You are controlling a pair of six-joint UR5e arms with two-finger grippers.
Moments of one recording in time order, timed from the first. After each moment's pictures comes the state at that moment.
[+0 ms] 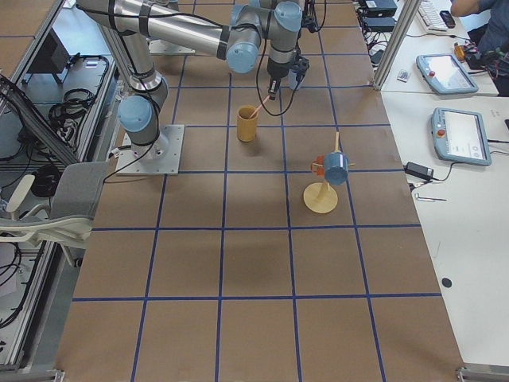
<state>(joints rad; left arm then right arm) -1.85 -1.98 -1.59 -0.91 1.61 -0.45 1.42 -1.53 1.75 -1.72 -1.52 0.13</state>
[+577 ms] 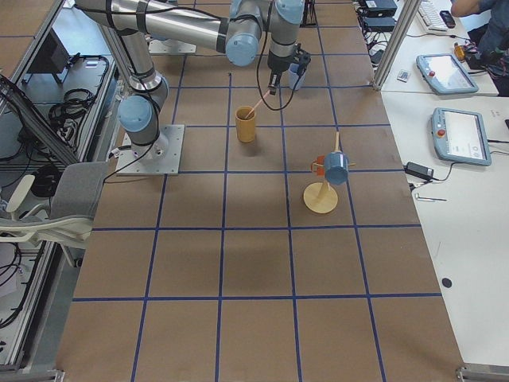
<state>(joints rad) -1.59 -1.67 -1.56 -1.33 1.60 0.00 1.42 -1.54 1.66 -1.61 -1.52 0.13</state>
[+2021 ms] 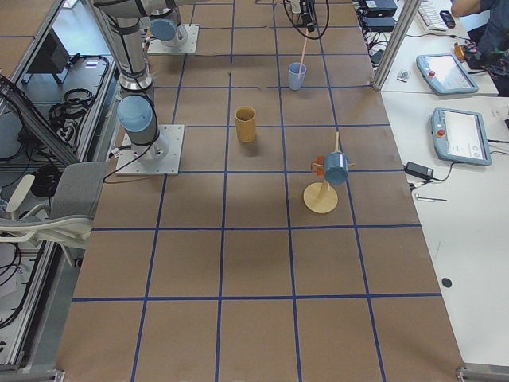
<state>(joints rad) -1.52 -1.53 -1.57 -1.47 1.58 -0.09 1.81 -1.37 1.33 -1.90 -1.77 0.35</state>
